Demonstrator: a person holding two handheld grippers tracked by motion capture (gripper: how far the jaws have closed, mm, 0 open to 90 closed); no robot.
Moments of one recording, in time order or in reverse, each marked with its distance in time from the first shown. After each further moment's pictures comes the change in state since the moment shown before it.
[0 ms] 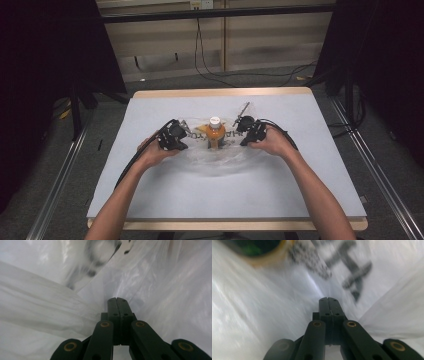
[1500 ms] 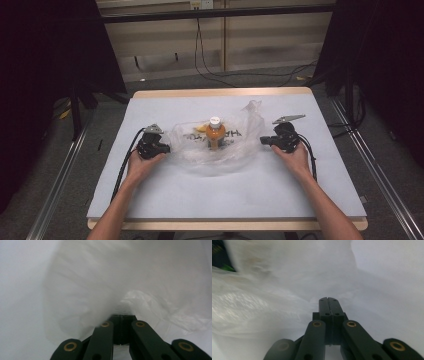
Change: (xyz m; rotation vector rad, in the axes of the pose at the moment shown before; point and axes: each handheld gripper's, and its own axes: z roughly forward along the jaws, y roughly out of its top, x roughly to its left) left arm 0.006 -0.077 -0.008 -0.505 -0.074 -0.354; right arm -0.012 -0.102 -0.013 -0.553 -0.047 0.432
